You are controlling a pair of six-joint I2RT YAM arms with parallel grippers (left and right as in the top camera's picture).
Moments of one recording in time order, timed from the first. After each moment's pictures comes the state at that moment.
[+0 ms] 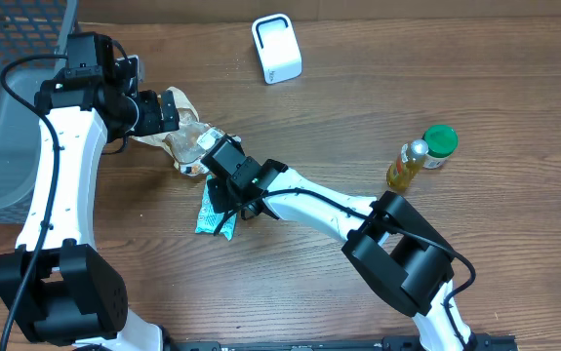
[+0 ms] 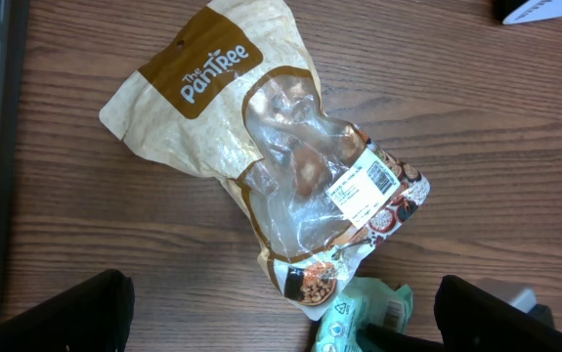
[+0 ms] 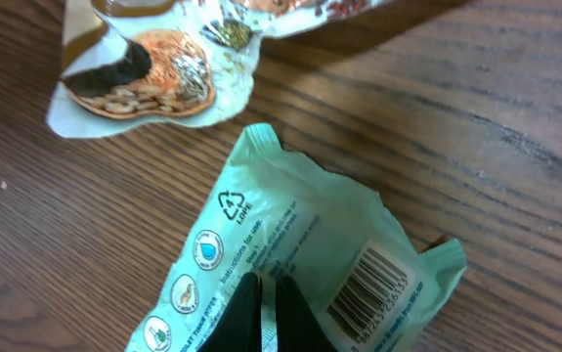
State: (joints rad) left arm 0.10 1.75 1.58 -1.00 0.16 -0.09; right arm 0.88 2.14 1.50 -0.42 -0.08 0.59
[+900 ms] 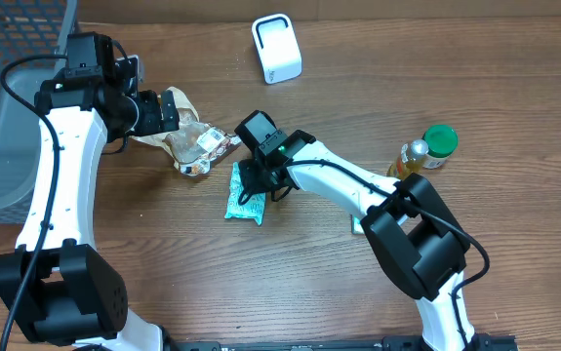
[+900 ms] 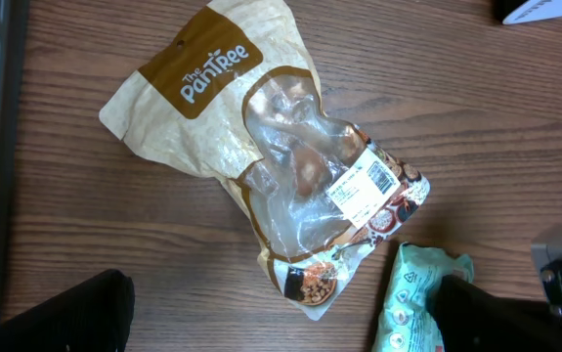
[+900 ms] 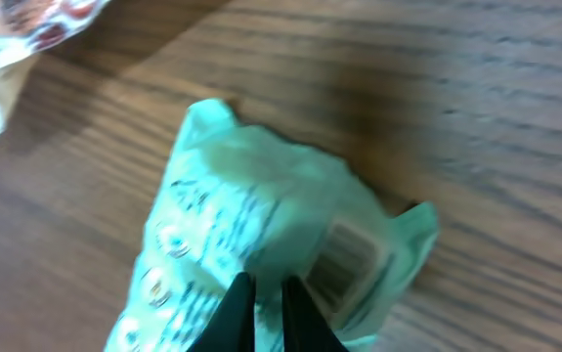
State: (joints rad) left arm 0.10 1.75 1.58 -1.00 0.16 -0.09; right arm 0.73 2.13 1.53 -0.61 -0.16 0.49
